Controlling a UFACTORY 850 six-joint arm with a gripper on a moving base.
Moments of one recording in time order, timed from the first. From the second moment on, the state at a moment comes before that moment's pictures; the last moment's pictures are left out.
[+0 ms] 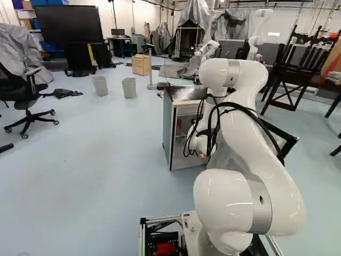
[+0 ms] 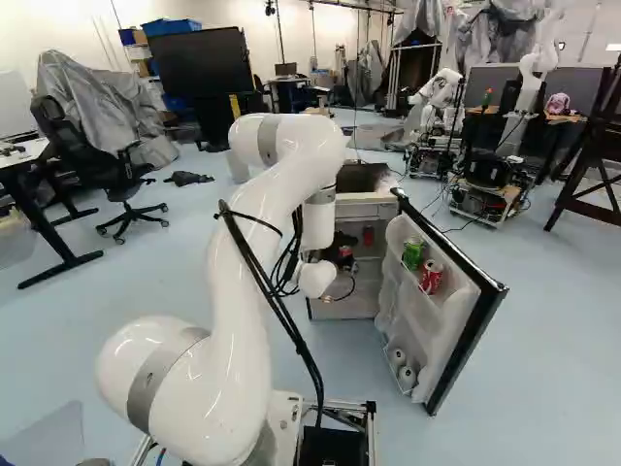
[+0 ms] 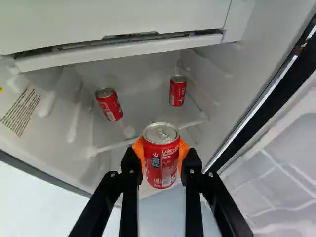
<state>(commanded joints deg) -14.8 -56.5 -47.2 -0.8 71.8 0.0</state>
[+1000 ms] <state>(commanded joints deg) -13.6 -41.9 -31.2 -0.8 71.8 0.0</state>
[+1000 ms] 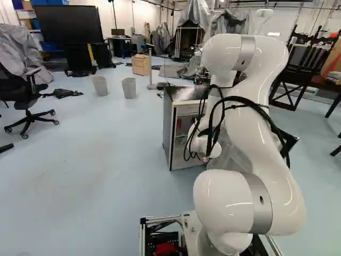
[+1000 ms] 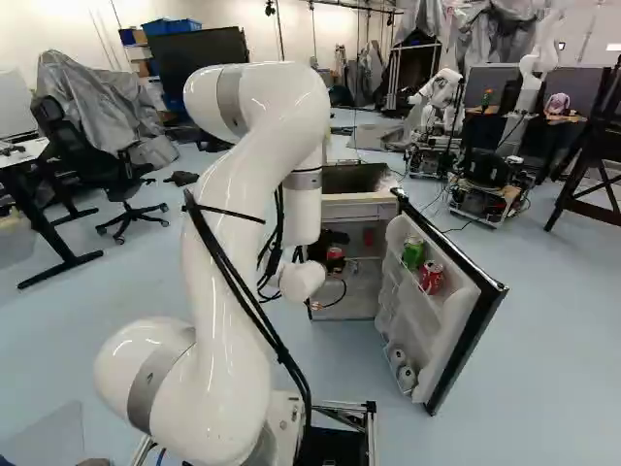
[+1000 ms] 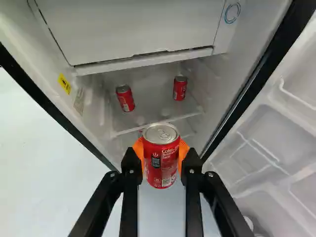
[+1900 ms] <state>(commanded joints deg) -13.6 -32.8 -27.0 -0.8 71.8 0.0</state>
